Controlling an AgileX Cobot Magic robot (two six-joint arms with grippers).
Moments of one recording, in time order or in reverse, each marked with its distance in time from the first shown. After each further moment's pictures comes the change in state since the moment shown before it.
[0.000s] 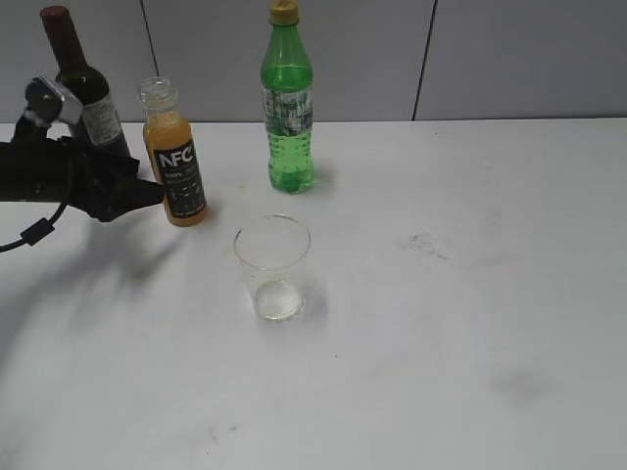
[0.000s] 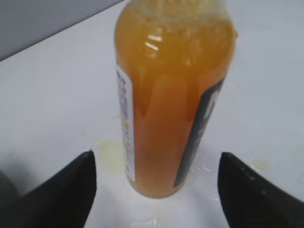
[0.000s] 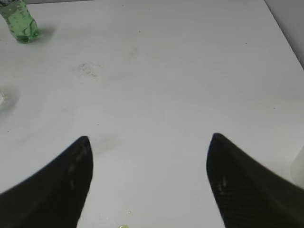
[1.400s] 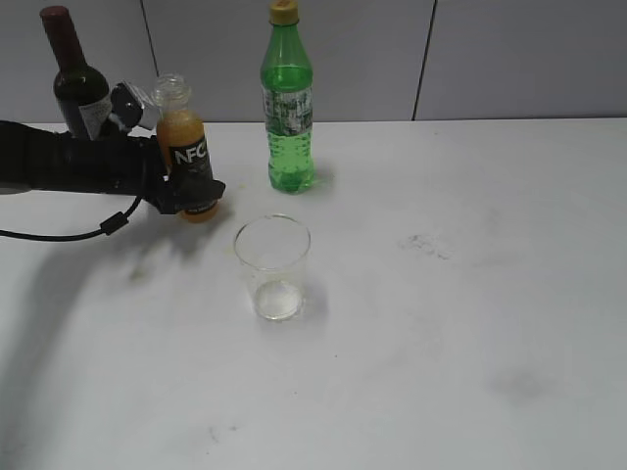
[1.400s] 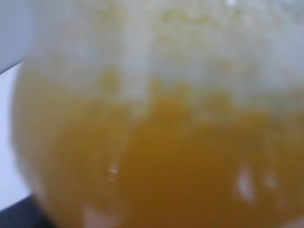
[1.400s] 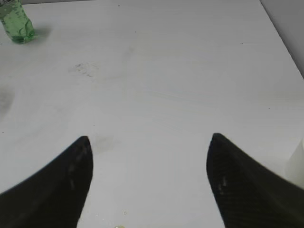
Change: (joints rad) left arm -0.131 0.233 -0.287 0.000 0.022 -0.001; right arm 0.000 0.000 0.000 -0.018 0.000 0.000
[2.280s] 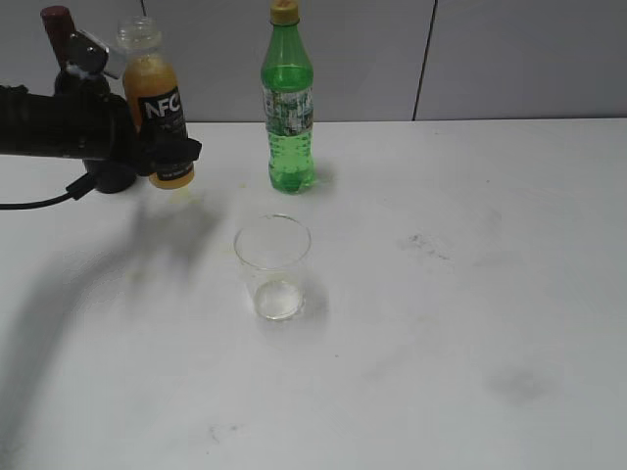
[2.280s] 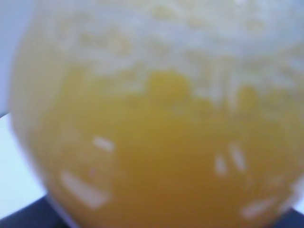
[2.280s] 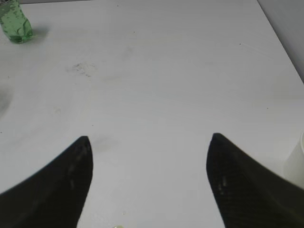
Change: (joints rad) left arm 0.004 -0.236 0.124 0.013 -0.102 -0.165; right arm 0.000 0.000 0.000 -0.006 -0.001 0.000
